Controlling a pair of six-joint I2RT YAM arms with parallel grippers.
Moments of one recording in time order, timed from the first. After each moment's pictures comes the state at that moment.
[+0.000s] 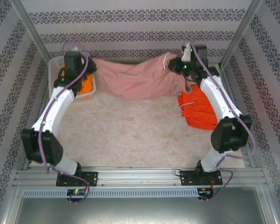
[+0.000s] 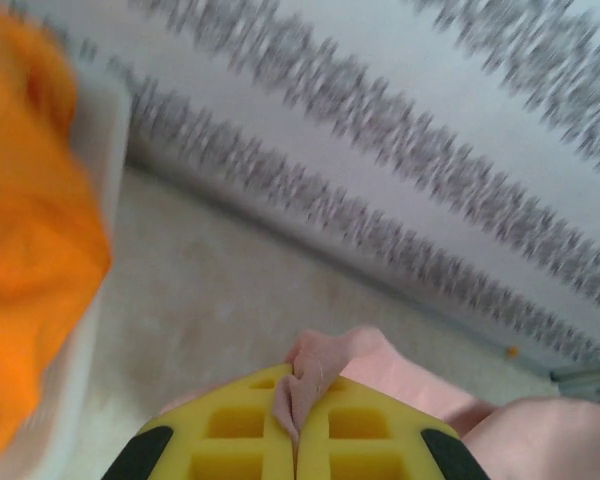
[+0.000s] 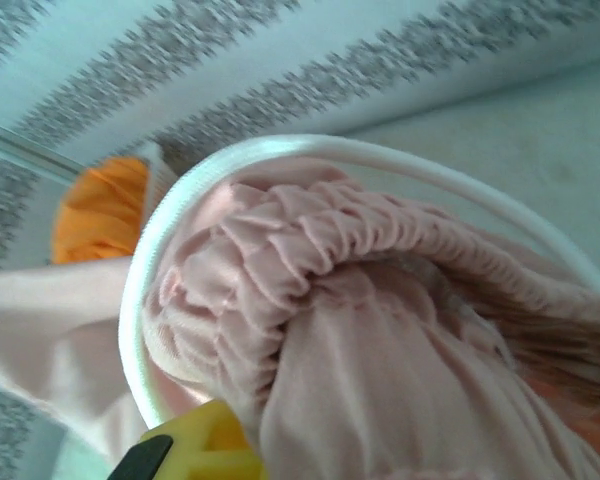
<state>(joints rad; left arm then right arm) -0.08 1.57 1.53 -0.35 0.03 -0.63 0.14 1.73 1.69 -0.49 -0.48 0.53</state>
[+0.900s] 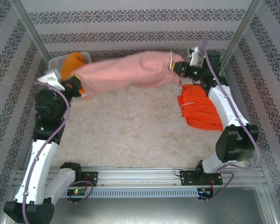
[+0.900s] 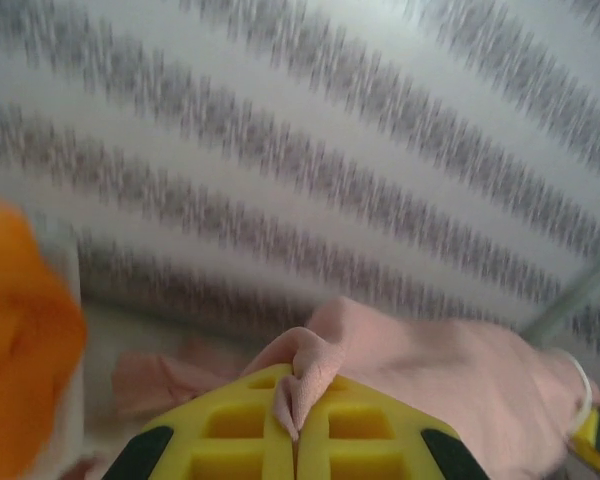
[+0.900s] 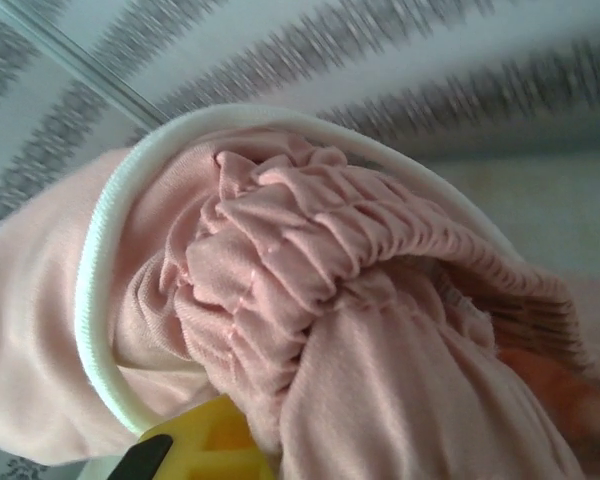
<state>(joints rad) -0.06 0.78 0.86 -0.10 0.15 -0.55 0.03 1.55 1.32 -0.25 -0.77 0.43</state>
